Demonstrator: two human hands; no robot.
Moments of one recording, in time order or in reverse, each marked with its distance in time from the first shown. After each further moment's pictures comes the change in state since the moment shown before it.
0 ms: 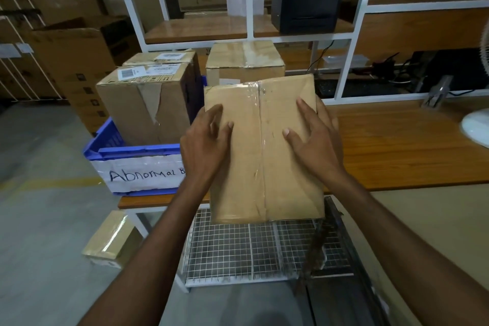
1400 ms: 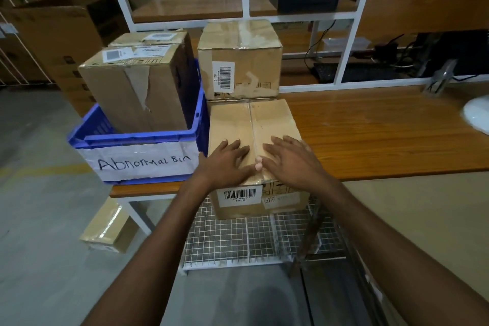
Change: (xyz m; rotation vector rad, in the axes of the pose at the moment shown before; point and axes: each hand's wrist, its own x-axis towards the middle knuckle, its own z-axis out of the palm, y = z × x) left_hand -0.029 -0.012 0.037 0.318 -1.006 -0.023; right_hand -0.020 0.025 0.044 -0.394 -0.605 -0.087
